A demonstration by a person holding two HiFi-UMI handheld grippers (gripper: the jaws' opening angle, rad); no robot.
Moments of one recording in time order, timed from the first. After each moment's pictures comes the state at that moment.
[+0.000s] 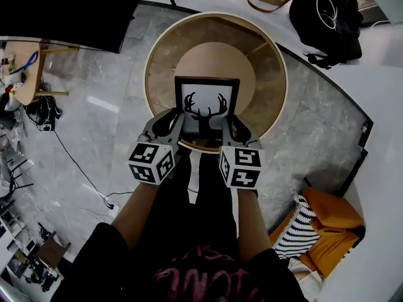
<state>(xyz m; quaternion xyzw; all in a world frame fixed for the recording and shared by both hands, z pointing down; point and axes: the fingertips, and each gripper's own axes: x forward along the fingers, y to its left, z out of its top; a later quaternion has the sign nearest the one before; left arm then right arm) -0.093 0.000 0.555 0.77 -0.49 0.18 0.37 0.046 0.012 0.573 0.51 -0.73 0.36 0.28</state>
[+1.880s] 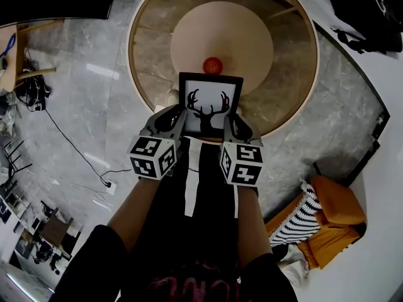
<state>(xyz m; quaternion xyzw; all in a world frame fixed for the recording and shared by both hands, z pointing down) -0.095 0.062 0.730 0.71 -0.46 0.25 0.46 0.042 0.079 0.746 0.47 -0.68 0.45 0.35</state>
